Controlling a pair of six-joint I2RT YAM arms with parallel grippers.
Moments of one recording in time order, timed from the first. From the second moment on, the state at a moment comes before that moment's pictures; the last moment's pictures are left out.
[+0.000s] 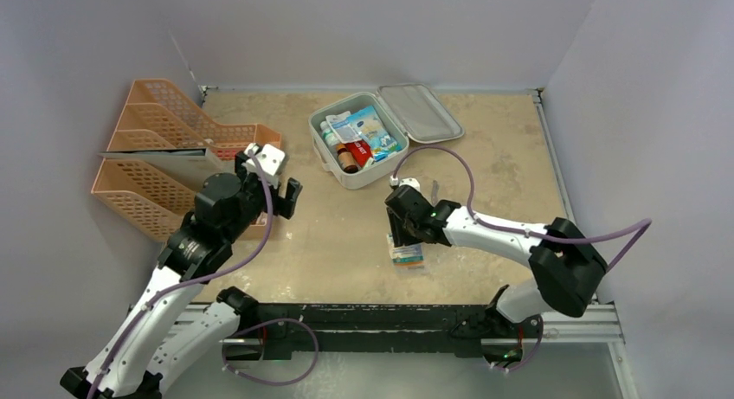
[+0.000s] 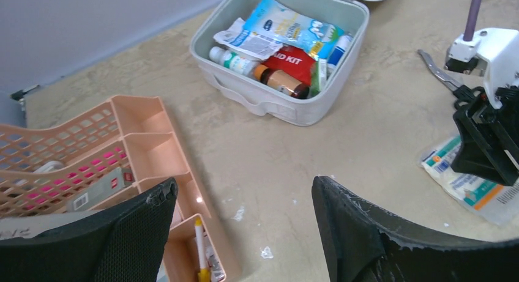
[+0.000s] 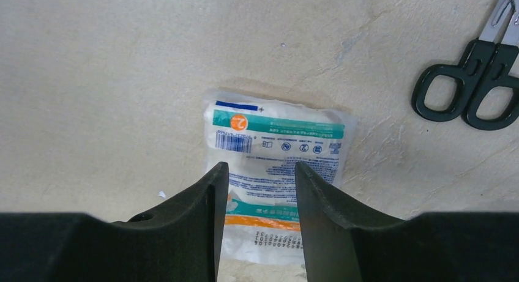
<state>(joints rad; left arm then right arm) -0.50 0.72 0.90 -0.48 -0.06 0.11 0.86 1.45 0.84 -0.47 0.21 0.57</state>
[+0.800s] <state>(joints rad) -0.50 0.65 0.86 -0.49 -0.21 0.12 0.86 1.45 0.85 -0.41 0.20 0.50</state>
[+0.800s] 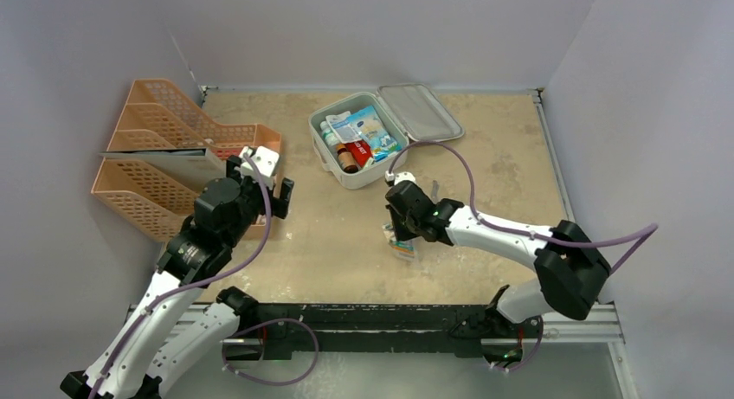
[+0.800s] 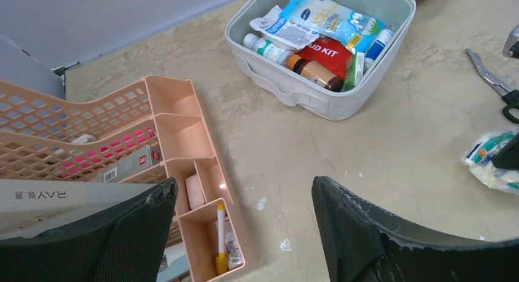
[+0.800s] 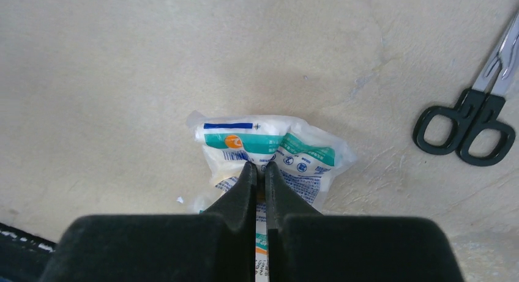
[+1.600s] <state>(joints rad) -0.50 0.63 0.84 -0.49 -0.22 0.12 0.63 1.89 1.49 -0.11 -0.06 0.01</state>
